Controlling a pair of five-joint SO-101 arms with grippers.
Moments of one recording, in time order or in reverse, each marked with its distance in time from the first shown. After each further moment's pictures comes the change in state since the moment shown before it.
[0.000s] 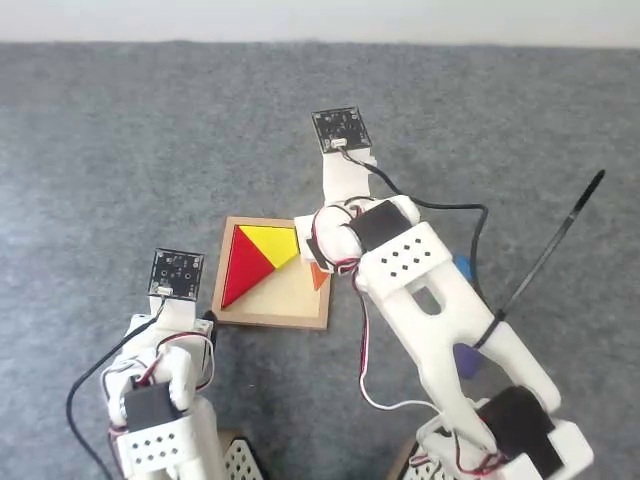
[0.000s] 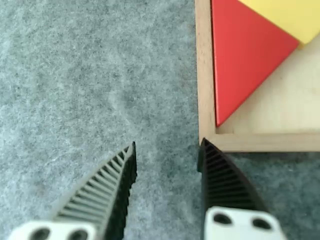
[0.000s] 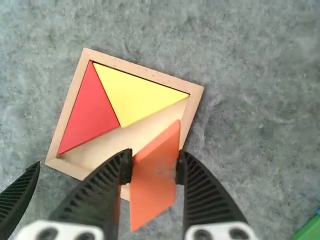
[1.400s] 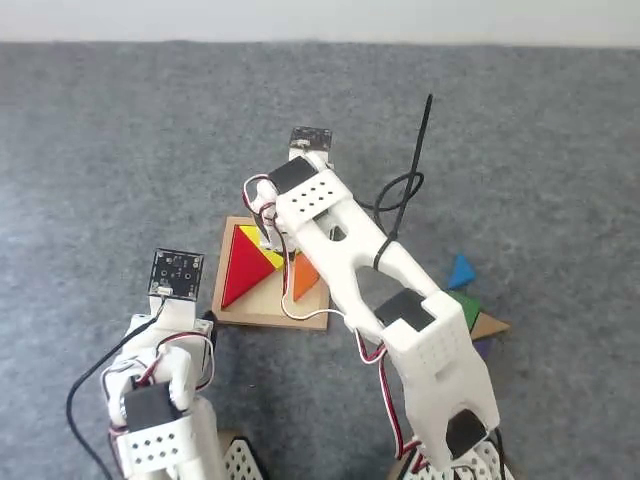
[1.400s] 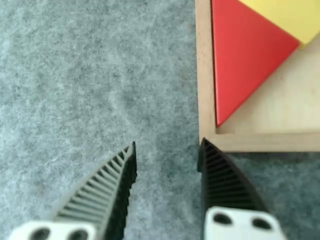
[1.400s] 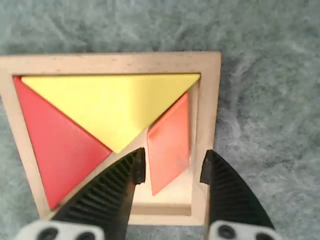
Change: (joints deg) left arm 0.0 0.0 0.0 0.0 0.0; right arm -4.0 47.6 -45.1 21.9 -20.8
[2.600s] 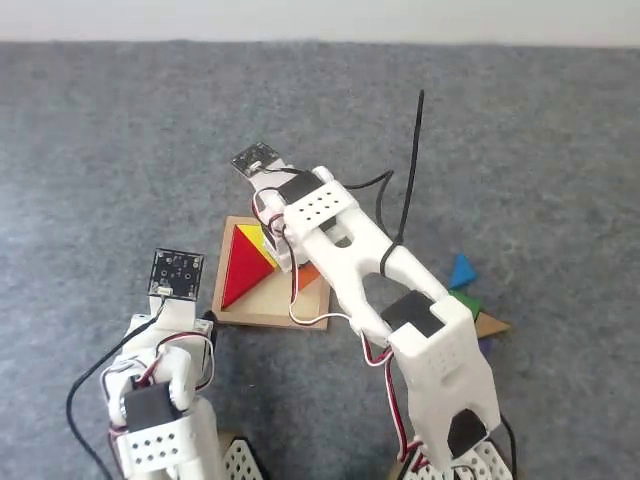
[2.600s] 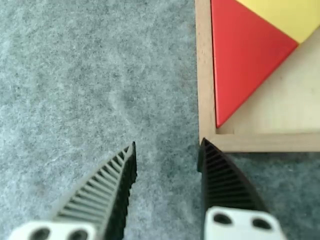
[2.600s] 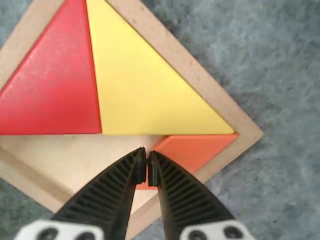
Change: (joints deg) left arm 0.0 0.0 0.0 0.0 0.0; right arm 1.1 -3.9 11.3 -12.7 45.5
